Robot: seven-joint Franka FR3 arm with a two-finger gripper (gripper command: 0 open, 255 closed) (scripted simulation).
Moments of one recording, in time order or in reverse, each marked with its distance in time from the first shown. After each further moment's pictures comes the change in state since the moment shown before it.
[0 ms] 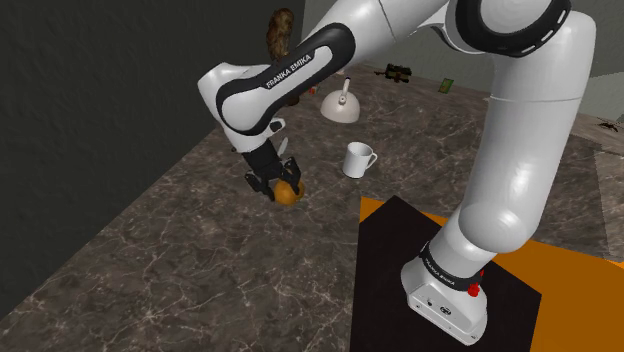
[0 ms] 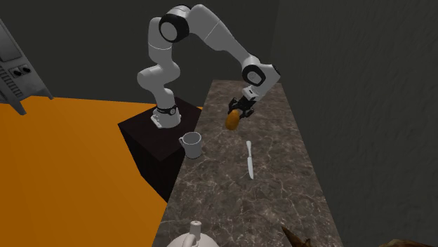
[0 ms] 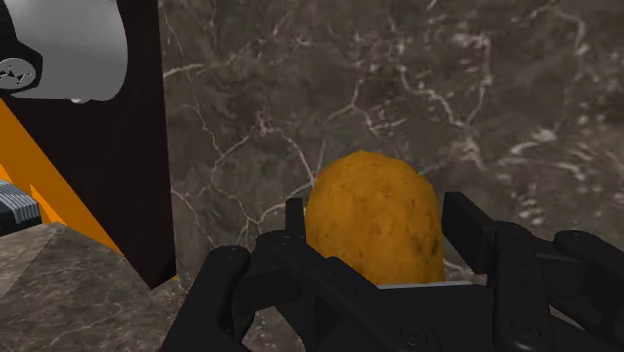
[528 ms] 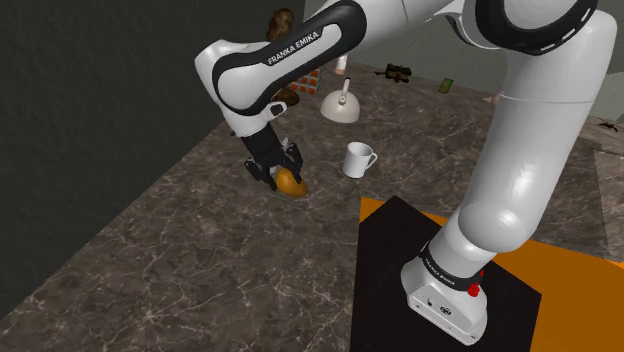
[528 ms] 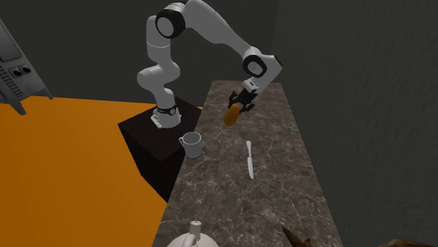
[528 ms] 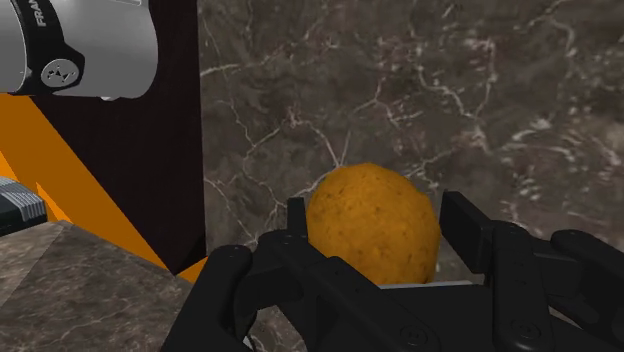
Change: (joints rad) arm -0.010 -0.068 0.013 0.029 0.031 -0.087 -0.025
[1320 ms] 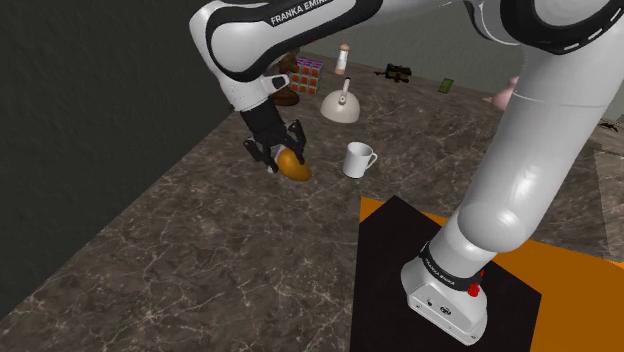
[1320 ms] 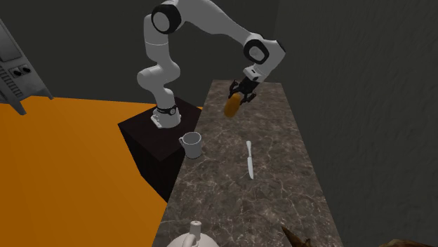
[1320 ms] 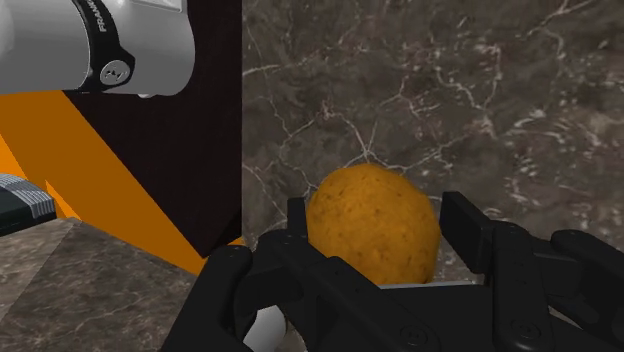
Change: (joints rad) arm -0.009 -0.079 0.011 0.068 0.036 -0.135 -0.030
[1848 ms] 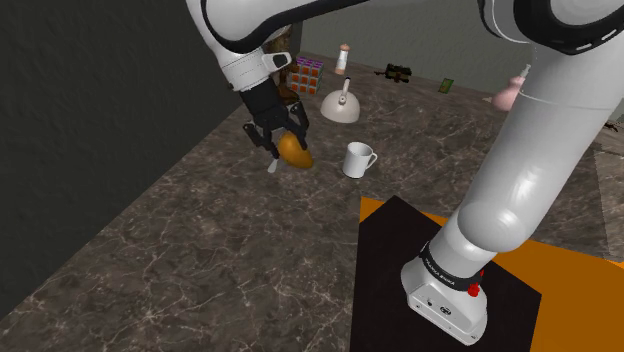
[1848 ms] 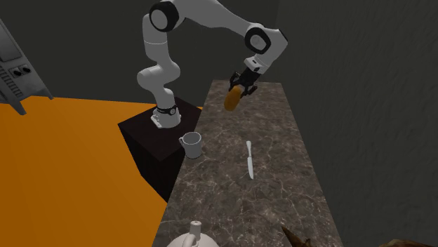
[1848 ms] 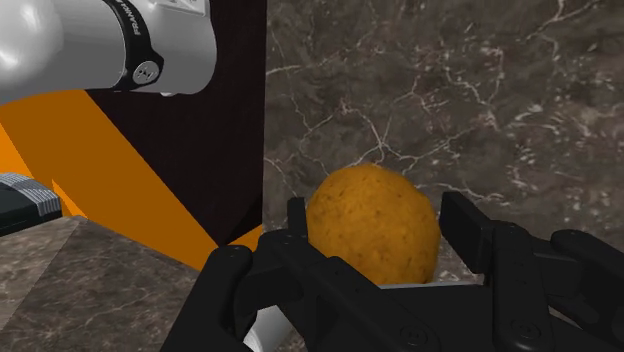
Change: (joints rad) arm -0.003 -0.040 0.004 0.066 0.017 -0.100 -0.017
